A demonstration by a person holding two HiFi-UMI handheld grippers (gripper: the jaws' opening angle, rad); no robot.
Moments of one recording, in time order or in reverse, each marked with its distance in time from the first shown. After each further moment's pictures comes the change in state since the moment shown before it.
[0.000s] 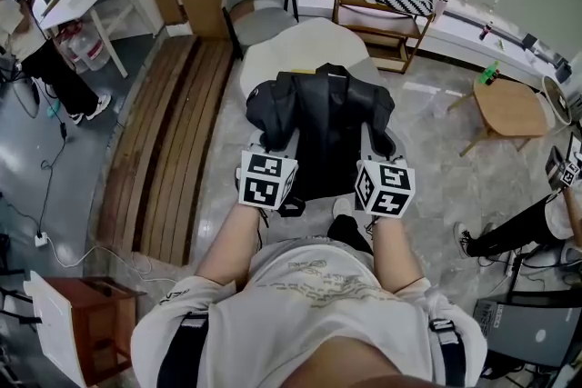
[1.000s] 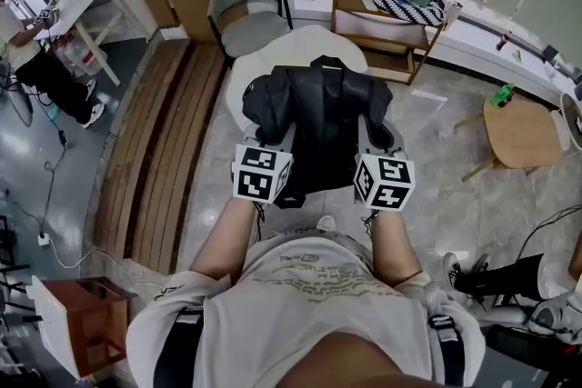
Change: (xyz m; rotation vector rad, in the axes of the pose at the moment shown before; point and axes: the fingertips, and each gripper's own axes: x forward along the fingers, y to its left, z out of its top) left arm 0.221 0.005 0.069 -0.020 0.052 0.050; right arm 0.184 -0.155 0.032 0.023 0.016 0.105
